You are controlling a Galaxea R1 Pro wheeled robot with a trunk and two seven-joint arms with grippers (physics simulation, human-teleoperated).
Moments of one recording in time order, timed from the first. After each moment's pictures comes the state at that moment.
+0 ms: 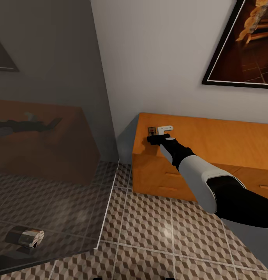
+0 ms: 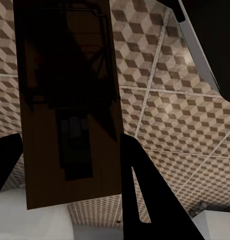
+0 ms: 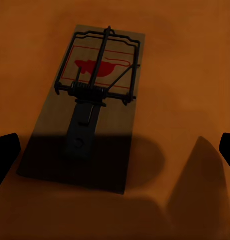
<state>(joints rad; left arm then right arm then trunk) -0.06 0.12 -0.46 0.08 0.43 -0.12 -0.05 -1.41 0.15 0.11 -0.20 0.01 0.15 -0.06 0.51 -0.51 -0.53</state>
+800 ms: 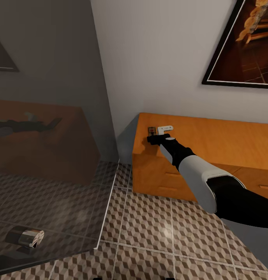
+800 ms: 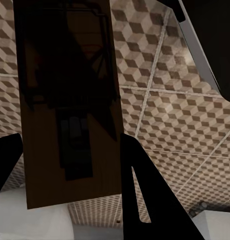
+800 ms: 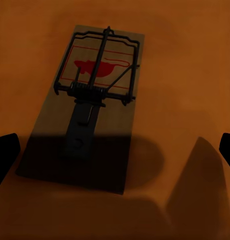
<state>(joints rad) -0.06 0.12 -0.46 0.08 0.43 -0.12 -0.05 -1.41 0.15 0.11 -0.20 0.01 0.15 -0.07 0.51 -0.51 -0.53</state>
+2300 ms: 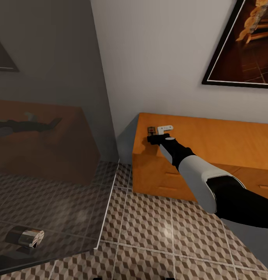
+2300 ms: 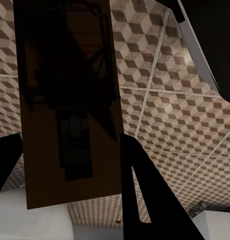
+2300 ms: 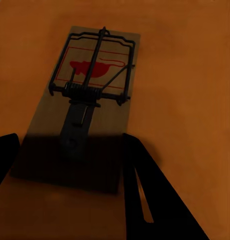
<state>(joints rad) -0.06 0.12 -0.46 0.07 0.43 -0.12 -0.05 -1.41 0.16 0.11 -0.20 0.02 0.15 -0.07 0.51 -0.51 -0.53</state>
